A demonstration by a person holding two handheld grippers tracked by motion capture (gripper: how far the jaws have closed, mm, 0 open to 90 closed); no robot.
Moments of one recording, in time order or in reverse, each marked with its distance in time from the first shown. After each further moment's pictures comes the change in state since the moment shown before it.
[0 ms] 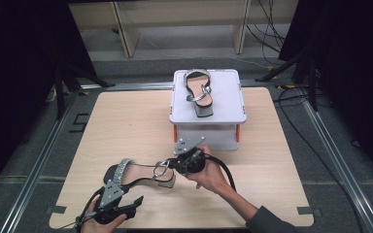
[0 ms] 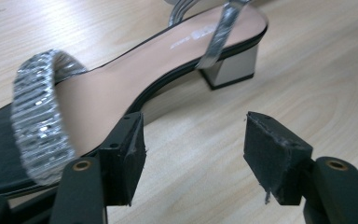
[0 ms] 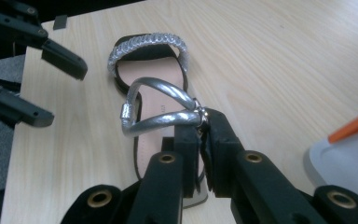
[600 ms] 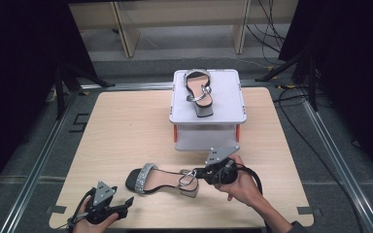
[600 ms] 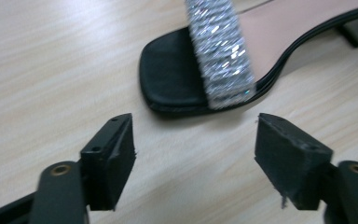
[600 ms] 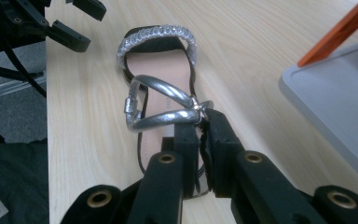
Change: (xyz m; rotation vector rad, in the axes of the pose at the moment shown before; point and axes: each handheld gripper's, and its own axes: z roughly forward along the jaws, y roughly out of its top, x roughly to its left) left arm 0.019 -0.020 -0.006 0.091 0.095 -0.086; right arm 0.001 -0.047 -0.072 0.030 -0.017 0.027
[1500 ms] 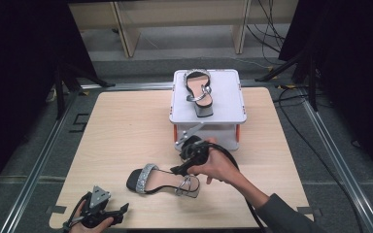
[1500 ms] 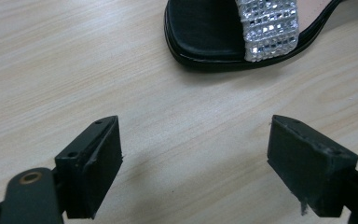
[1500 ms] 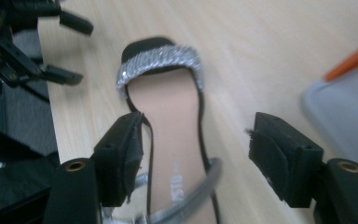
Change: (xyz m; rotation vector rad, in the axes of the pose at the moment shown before) left arm 0.011 -0.017 0.000 0.049 0.018 0.004; right arm -0.007 0.079 0.050 0.255 0.066 0.108
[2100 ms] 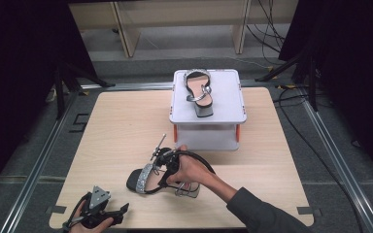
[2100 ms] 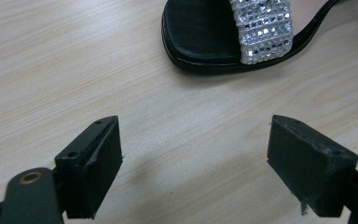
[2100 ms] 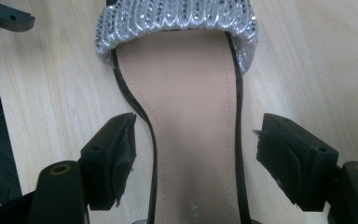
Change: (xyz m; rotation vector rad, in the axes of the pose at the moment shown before) left arm -0.002 0.000 -0.001 -0.014 0.006 -0.013; right arm 0.016 0.023 0.078 0.291 -0.044 -0.103
